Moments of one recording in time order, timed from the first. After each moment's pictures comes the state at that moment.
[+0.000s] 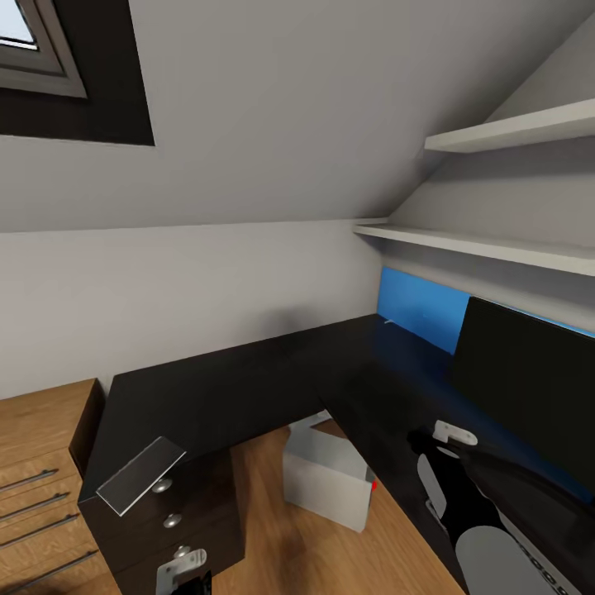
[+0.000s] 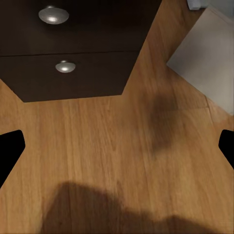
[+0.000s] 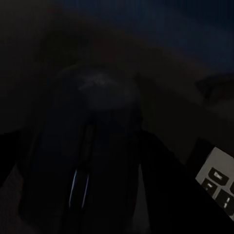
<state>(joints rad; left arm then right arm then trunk) -0.01 -0.05 -0.03 -1.03 0.32 0.23 0.25 -0.60 0.01 -0.23 -0.72 -0.09 0.25 -0.35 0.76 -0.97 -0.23</state>
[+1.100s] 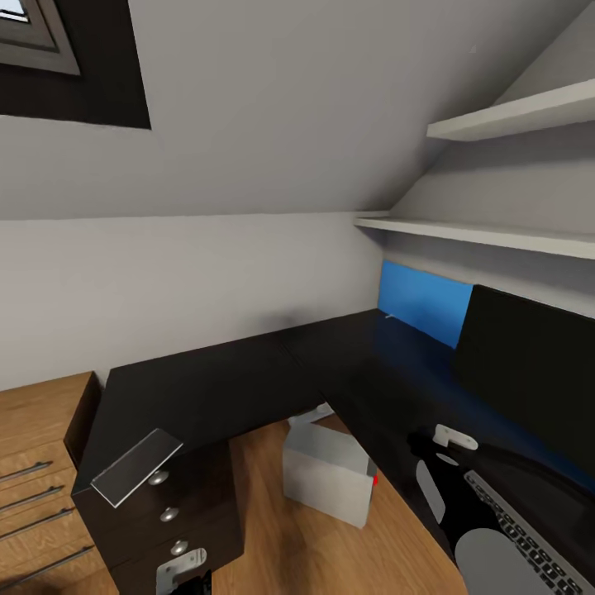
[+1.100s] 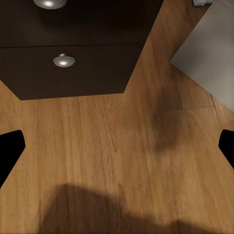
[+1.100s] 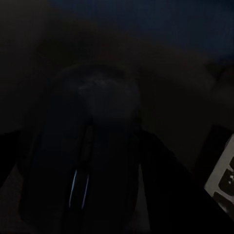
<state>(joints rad) -0.01 -0.05 -0.03 -1.03 0.32 0.22 0.25 -0.60 0.01 -0.23 -0.67 -0.10 0.16 -0.35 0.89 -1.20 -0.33</state>
